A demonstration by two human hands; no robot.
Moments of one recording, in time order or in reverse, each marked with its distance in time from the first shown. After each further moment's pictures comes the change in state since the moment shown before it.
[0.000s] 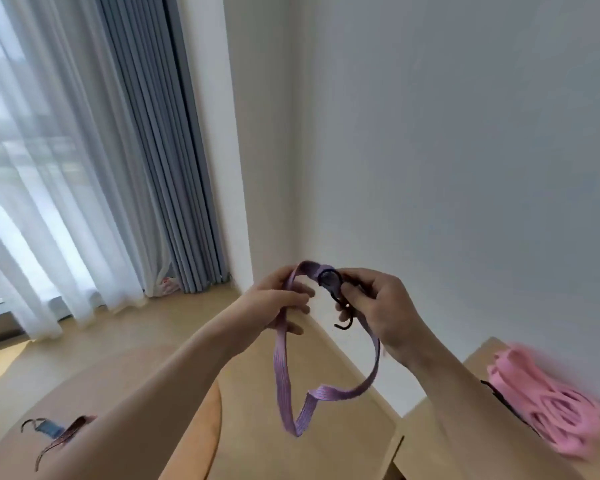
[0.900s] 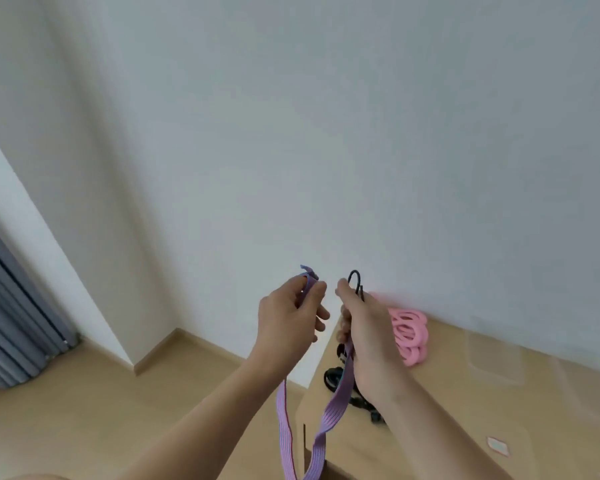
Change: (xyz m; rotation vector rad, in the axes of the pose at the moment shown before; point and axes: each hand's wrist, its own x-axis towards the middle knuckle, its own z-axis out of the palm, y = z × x) left_hand 0.047 -0.004 0.220 0.176 -0.145 0.280; right_hand -0.078 0.008 -0.106 0.234 0.916 0.340
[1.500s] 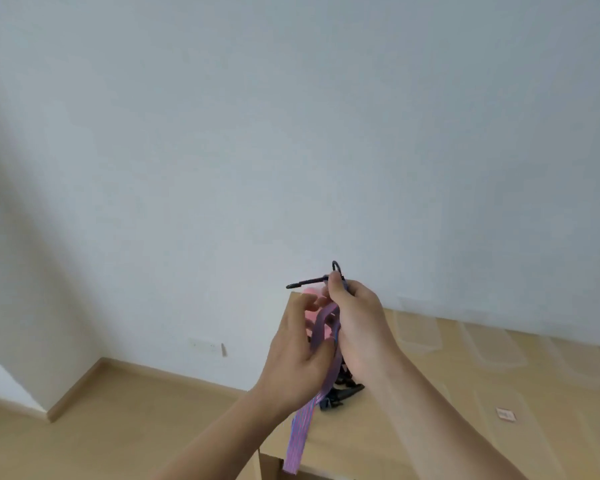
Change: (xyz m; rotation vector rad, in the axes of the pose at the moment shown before) left_hand -0.034 -0.030 0.060 0.041 -0.382 0.315; right_hand -0.007 -0.021 -0.054 0.100 0.118 -0.037
